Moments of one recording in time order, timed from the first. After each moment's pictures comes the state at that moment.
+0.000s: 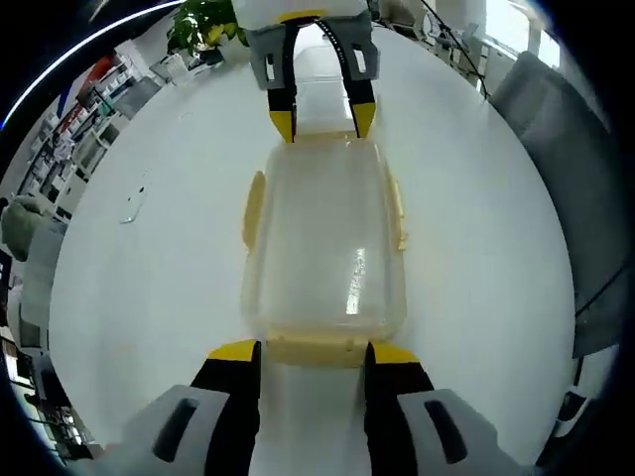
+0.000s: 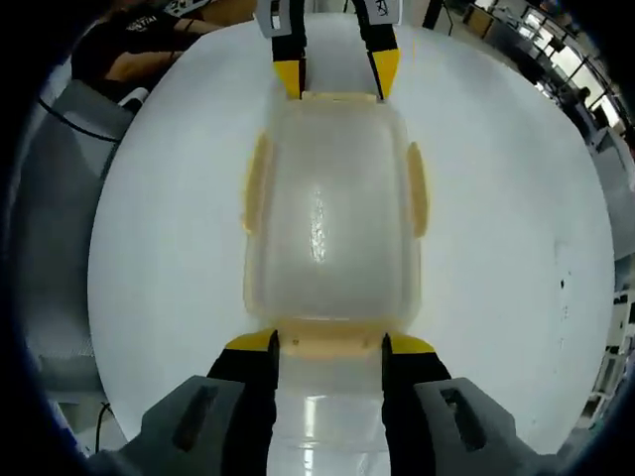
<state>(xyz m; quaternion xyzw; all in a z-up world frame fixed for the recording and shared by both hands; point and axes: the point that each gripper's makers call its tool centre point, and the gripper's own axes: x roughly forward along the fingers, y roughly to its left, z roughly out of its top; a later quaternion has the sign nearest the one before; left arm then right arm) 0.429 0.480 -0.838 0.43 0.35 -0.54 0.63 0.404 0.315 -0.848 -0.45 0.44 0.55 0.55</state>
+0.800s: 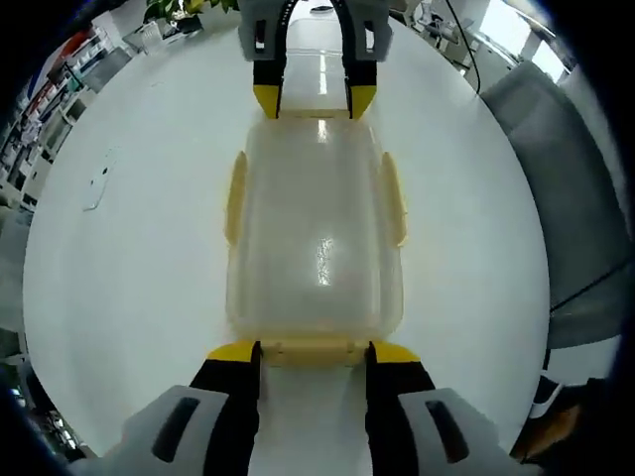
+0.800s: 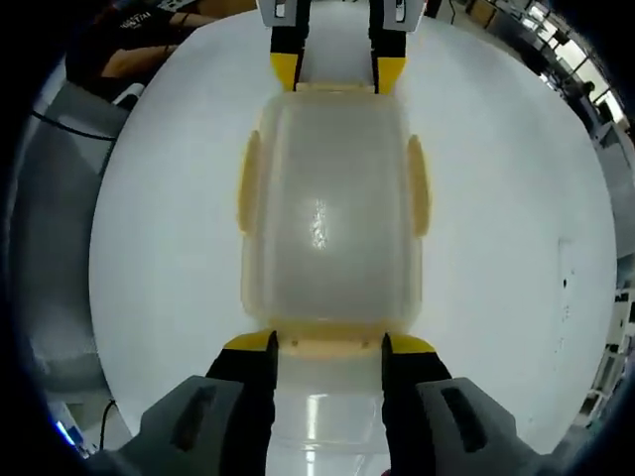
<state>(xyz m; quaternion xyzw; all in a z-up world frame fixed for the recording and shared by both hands) 0.413 0.477 -0.845 0.44 0.42 -0.56 0.56 0.409 0.321 -0.851 -0.46 0.46 0.54 0.53</state>
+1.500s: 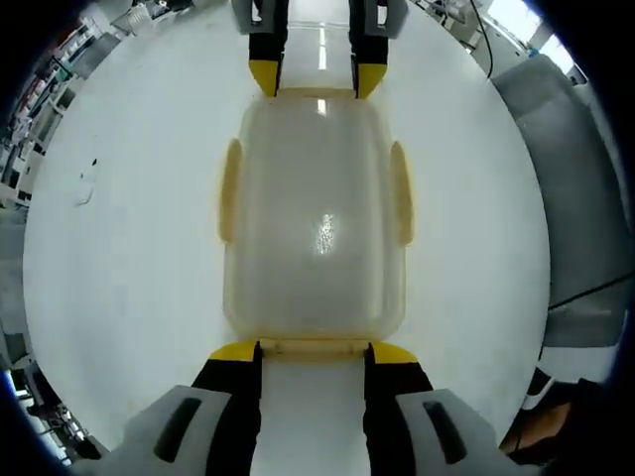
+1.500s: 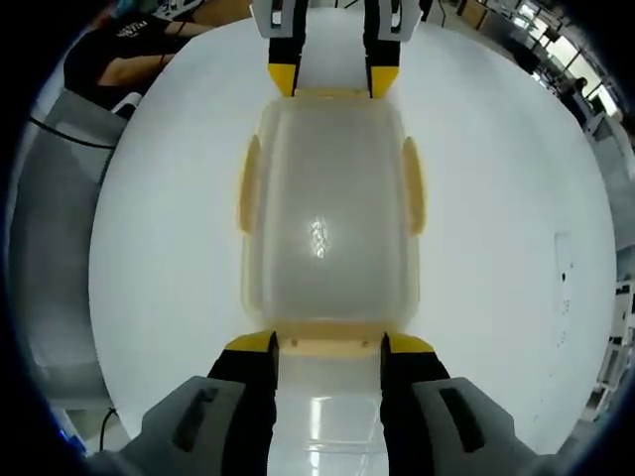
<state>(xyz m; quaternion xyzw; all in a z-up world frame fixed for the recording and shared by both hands) 0.419 0.479 -0.846 0.47 0.46 -0.53 0.54 0.407 0.317 -0.848 -0.44 0.46 0.54 0.55</state>
